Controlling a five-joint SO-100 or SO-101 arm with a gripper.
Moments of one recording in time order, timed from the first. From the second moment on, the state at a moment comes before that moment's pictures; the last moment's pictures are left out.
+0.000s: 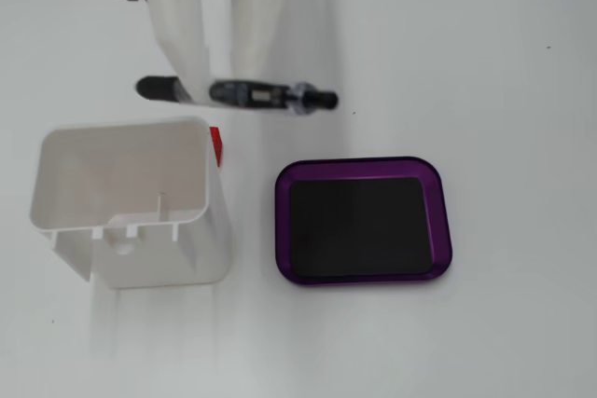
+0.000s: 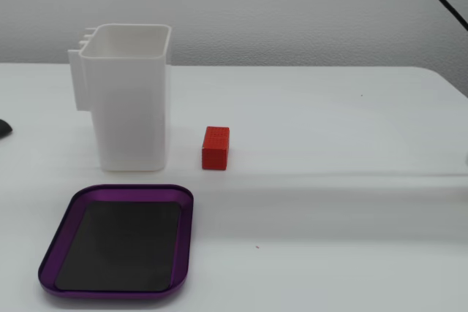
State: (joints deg) arm 9.6 81.0 47.8 59.2 43.1
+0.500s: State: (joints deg) arm 14.5 64.7 42.6 59.2 47.4
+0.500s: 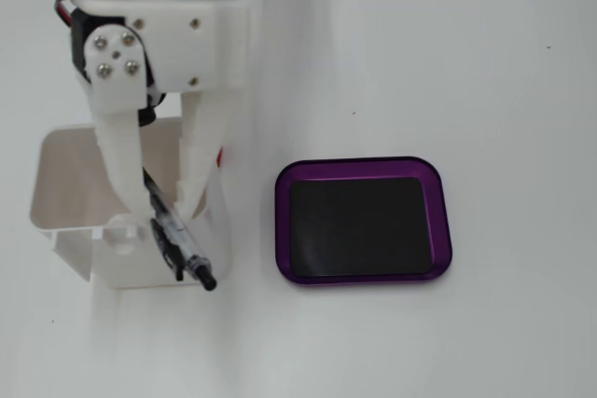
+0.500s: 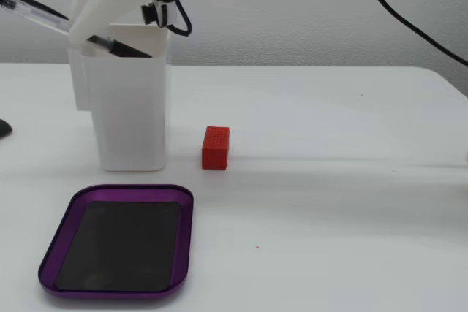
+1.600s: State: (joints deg) arm 17.6 79.1 25.2 83.8 29.9
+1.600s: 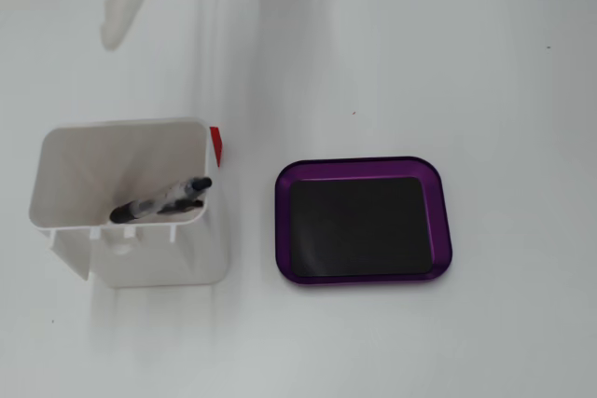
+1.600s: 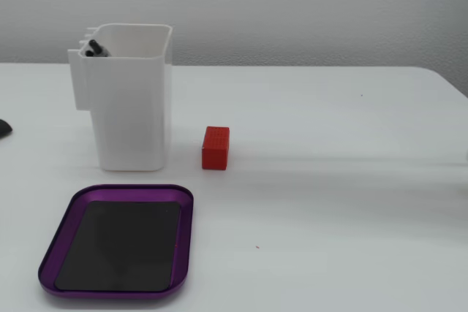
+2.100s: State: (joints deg) arm 13.5 105.1 49.7 97.3 8.9
